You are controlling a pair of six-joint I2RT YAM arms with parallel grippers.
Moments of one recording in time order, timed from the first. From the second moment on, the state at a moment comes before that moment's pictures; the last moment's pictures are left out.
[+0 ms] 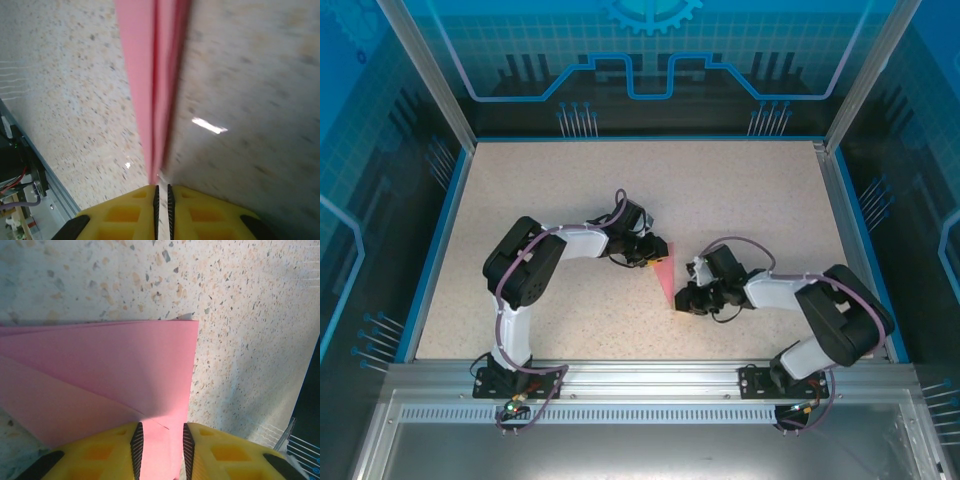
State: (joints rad) left arm -0.55 2.01 1.14 -0.08 0.52 -0.88; right arm 0.53 1.47 0.48 -0.08 -0.60 0.67
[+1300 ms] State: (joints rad) left arm -0.75 1.92 1.49 -0.83 -0.09 -0.74; right arm 0.36 1.40 0.53 -0.09 -0.58 0.66
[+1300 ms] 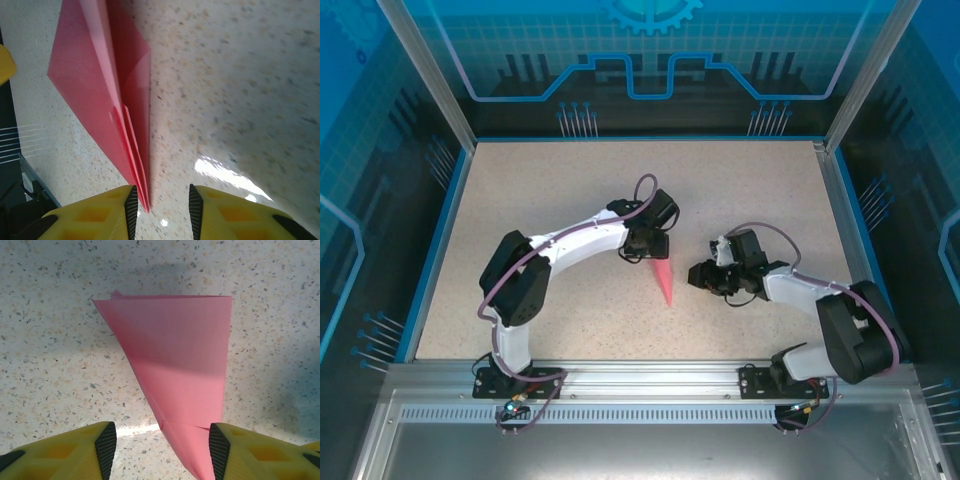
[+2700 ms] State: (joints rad) left arm -0.69 1.92 1.32 -0.72 -0.04 -0.75; right arm 0.60 1.63 0.79 -0.16 -0.44 0.58
